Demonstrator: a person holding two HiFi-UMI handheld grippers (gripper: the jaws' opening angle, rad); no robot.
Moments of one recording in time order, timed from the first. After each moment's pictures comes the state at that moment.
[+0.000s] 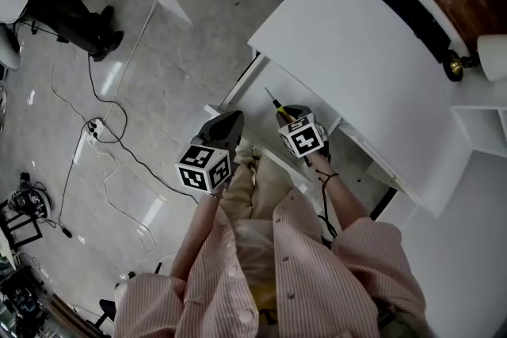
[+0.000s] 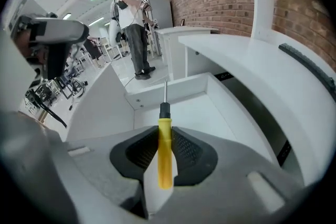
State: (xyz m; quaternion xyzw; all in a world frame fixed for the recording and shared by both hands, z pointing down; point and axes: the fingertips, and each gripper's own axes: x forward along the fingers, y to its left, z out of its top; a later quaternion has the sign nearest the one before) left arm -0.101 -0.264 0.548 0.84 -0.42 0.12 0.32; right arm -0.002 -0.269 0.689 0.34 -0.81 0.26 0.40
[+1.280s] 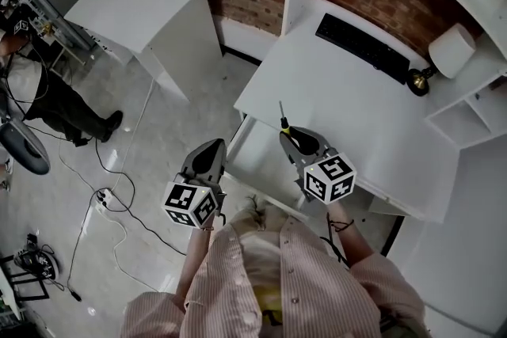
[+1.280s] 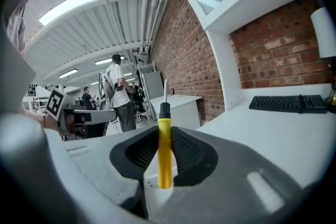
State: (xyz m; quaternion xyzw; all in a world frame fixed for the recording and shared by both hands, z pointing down) left arm -0.109 -0.292 0.414 0.89 -0.42 0.03 0.16; right arm 0.035 -0.293 0.438 0.45 -0.87 0.18 0.06
